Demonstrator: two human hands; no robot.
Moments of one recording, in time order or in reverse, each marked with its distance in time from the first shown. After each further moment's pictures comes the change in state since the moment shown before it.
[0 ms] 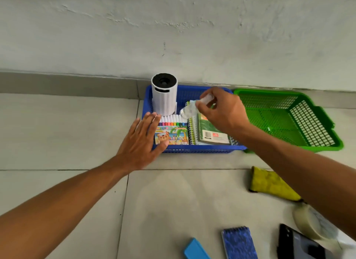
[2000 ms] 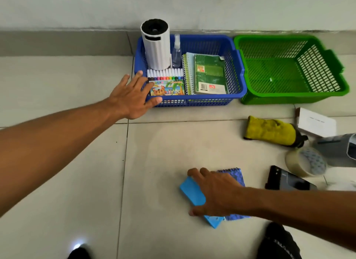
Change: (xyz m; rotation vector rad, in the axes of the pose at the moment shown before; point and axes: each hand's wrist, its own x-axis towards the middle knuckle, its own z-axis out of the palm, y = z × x) left_hand 0.003 0.019 -0.036 0.428 -0.467 -0.006; right_hand -0.266 0.023 0.041 -0.322 -1.023 -0.094
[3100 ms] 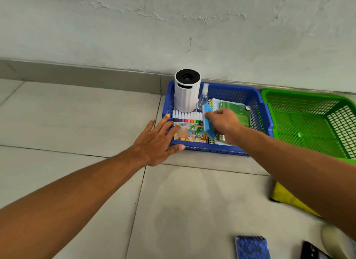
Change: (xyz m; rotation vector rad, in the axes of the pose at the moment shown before) left_hand 0.004 -0.004 0.022 -0.142 0.084 0.018; right_hand 0.177 0.043 -0.216 1.129 0.571 0.416
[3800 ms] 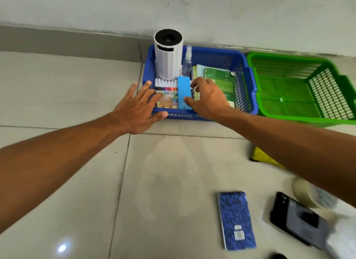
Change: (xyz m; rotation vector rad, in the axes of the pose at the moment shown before) left_hand -0.001 0.006 -0.004 0.030 0.008 0.026; right_hand -0.027 0.036 -0.012 -0.703 0.087 -0.605
